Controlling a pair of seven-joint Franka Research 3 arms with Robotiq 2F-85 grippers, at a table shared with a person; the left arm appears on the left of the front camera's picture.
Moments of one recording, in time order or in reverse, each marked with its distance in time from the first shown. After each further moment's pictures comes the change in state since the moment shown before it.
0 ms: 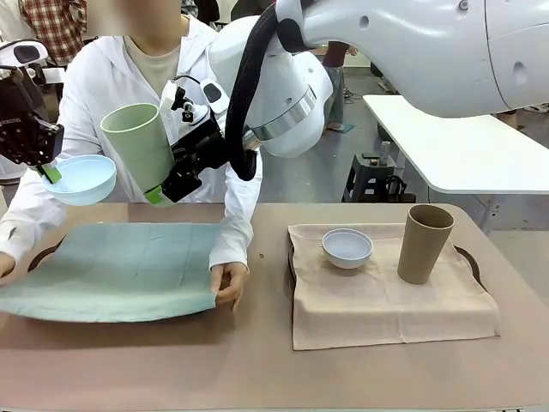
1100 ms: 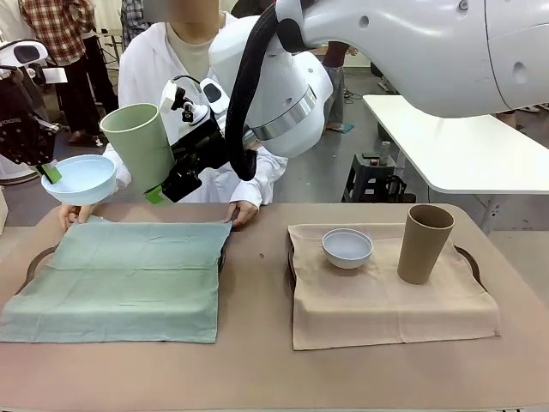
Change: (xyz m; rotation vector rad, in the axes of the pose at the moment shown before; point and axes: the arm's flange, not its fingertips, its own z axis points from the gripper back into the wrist) left arm 0.000 0.000 0.000 0.000 0.000 0.000; right arm 0.000 0.000 0.000 0.000 0.000 0.000
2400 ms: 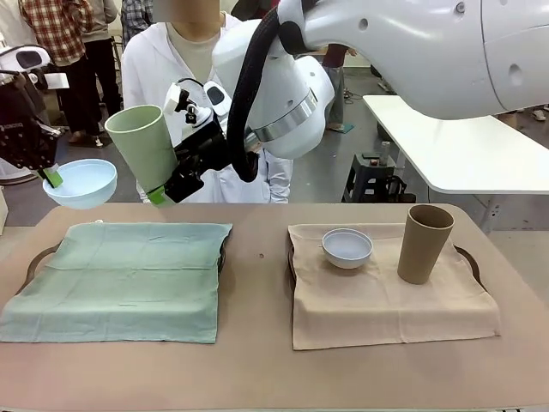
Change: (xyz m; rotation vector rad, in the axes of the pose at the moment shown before) left arm 0.009 0.010 -0.023 -0.008 0.035 0.006; right arm -0.023 -0.011 -0.002 -0.010 -0.032 -0.038
